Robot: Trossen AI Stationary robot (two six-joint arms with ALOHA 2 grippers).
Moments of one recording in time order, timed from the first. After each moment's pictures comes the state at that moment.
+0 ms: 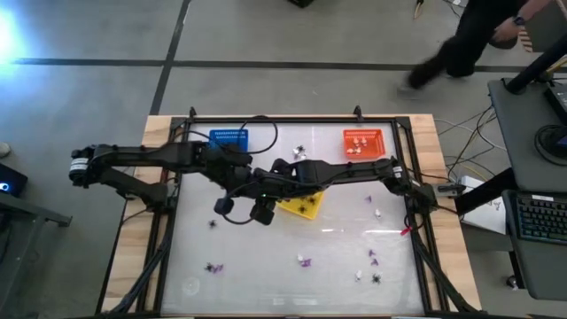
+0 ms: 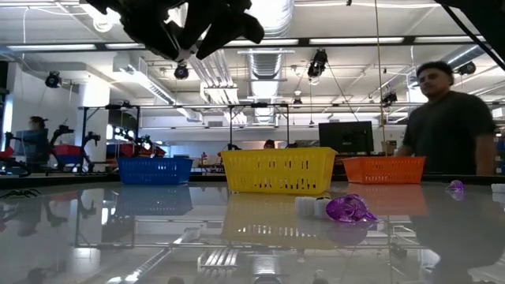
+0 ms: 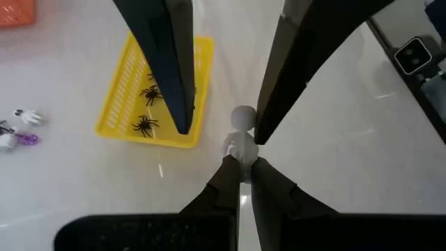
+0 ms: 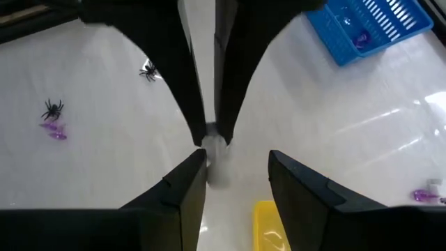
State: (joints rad) left arm 0.08 1.23 1.05 -0.66 0.30 0.23; right arm 0.09 2.24 2.32 -1.06 0.24 0.42
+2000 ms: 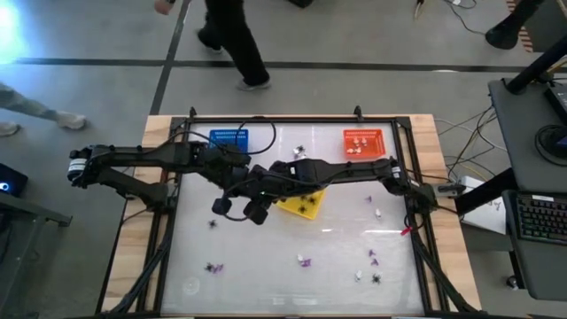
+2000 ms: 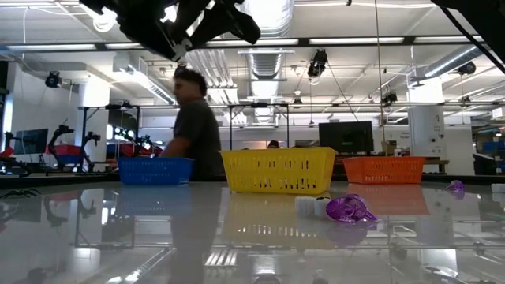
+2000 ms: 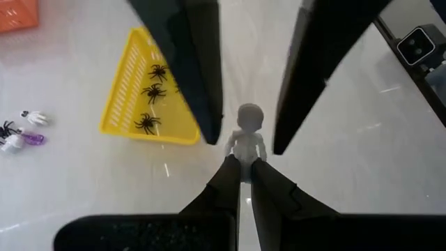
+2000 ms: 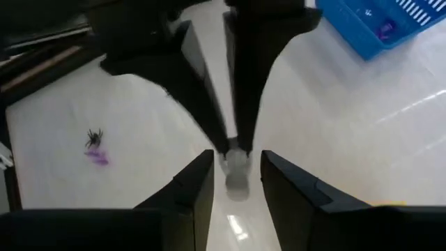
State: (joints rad) left arm 0.08 1.22 1.04 -0.68 0.27 0.27; right arm 0.09 2.23 2.36 -1.01 0.17 0.55
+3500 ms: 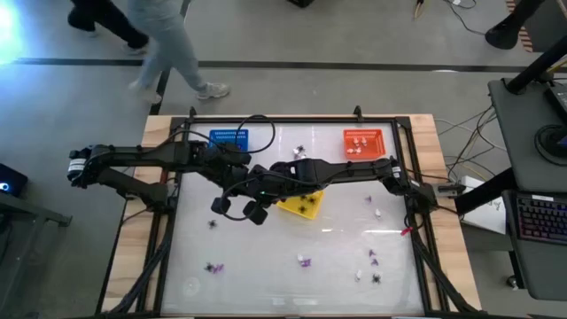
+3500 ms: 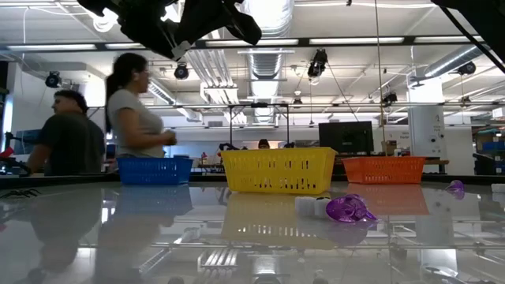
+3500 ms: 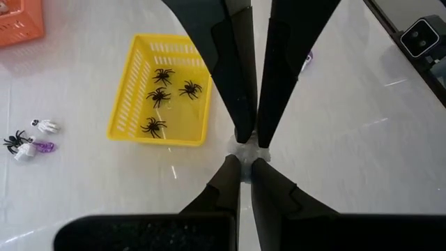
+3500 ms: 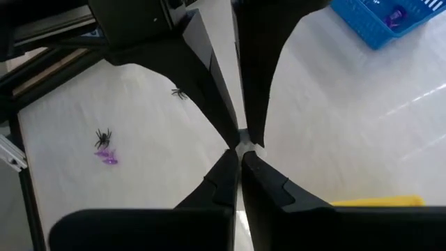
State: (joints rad) left arm 0.08 1.22 1.05 -0.68 0.27 0.32; right arm 0.09 2.24 2.35 -1.01 0.14 0.60
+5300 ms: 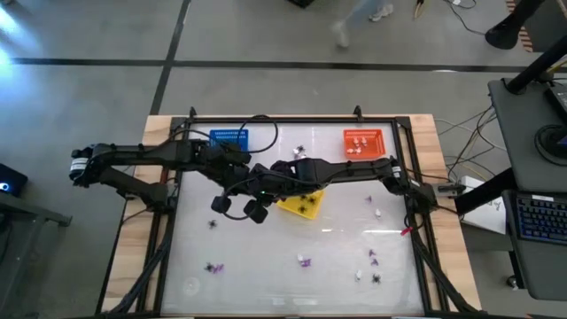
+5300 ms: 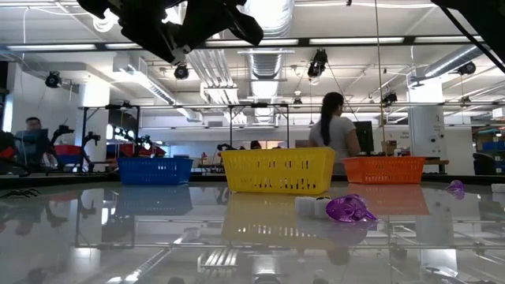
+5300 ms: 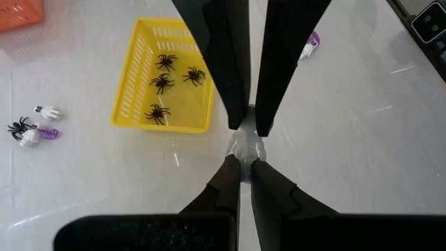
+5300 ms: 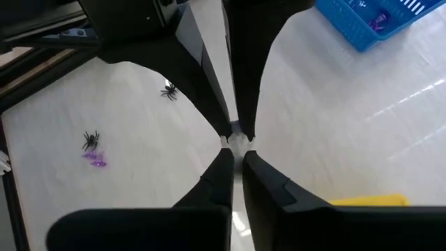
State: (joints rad) left arm 0.08 1.25 1.08 -0.74 0.25 0.33; right arm 0.08 2.24 2.35 -1.02 0.18 0.58
